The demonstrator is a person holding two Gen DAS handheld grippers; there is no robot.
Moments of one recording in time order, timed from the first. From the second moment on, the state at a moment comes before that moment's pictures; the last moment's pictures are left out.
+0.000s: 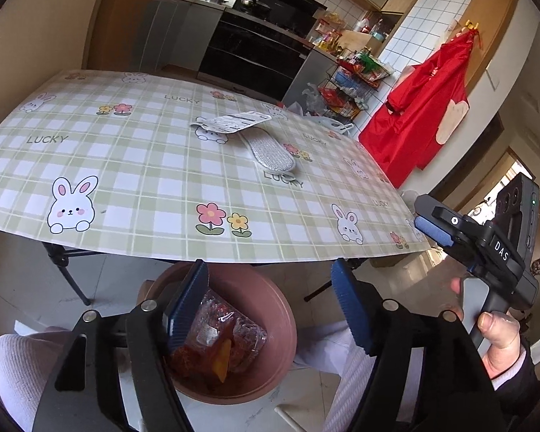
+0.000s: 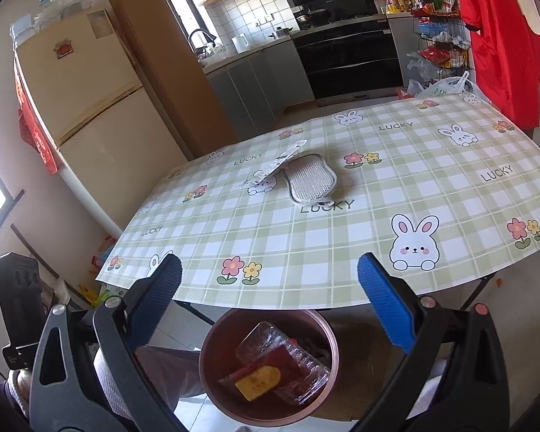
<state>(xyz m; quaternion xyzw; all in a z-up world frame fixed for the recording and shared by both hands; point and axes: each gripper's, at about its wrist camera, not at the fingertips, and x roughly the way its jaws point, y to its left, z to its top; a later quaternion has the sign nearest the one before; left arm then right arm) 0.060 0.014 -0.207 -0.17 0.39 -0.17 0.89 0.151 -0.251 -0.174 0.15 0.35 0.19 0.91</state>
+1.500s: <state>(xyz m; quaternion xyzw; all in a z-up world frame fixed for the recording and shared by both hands) 0.245 0.035 -0.244 -0.03 0.40 -0.05 0.91 0.408 -0.195 -0.272 -0.02 0.47 0.20 0.86</state>
